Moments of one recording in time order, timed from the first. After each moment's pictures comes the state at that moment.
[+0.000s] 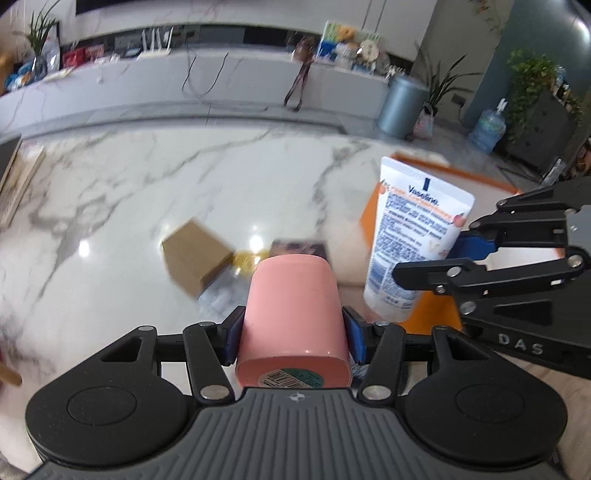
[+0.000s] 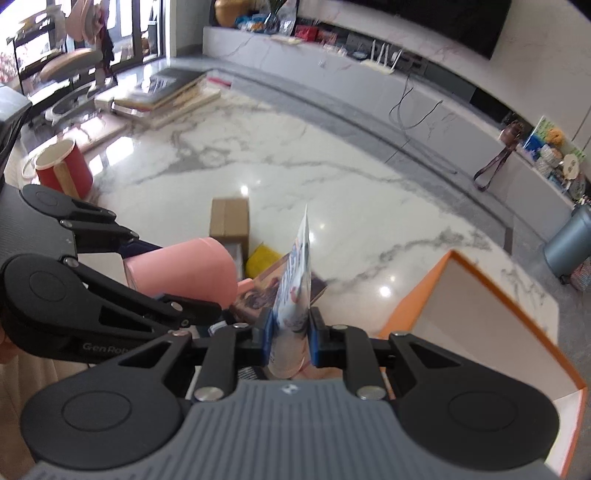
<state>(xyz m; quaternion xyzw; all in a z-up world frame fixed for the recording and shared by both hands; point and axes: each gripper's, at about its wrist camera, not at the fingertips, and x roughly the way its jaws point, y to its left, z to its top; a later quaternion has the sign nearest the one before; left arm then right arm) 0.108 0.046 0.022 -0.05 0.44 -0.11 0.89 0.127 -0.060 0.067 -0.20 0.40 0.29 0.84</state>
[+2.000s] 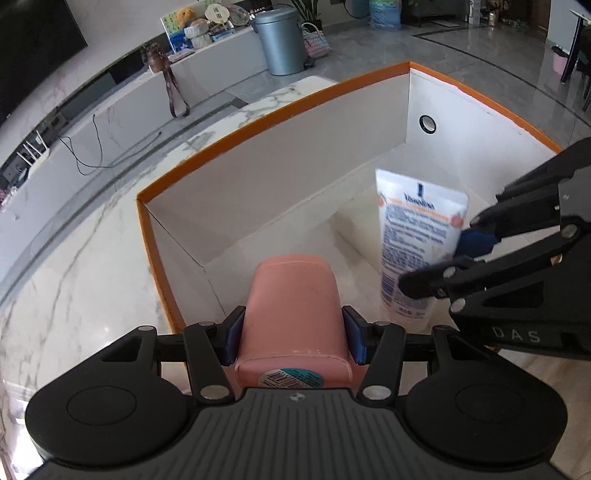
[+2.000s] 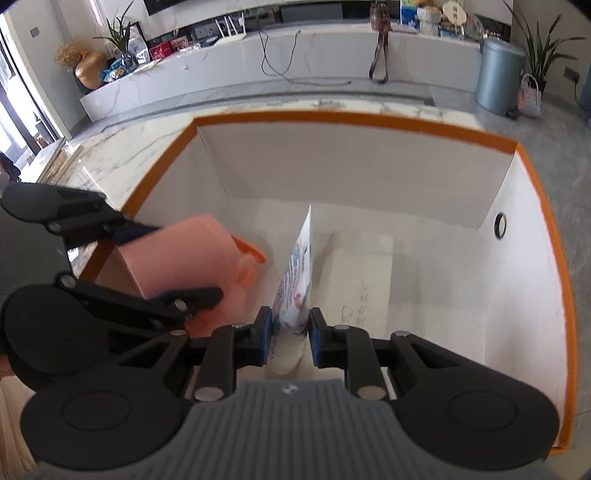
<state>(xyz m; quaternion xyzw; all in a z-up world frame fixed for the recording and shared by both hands) 0.171 -0.176 -0.027 0.23 0.45 -0.20 0.84 0.164 -0.262 -0.013 0.02 0.49 0.16 0.86</state>
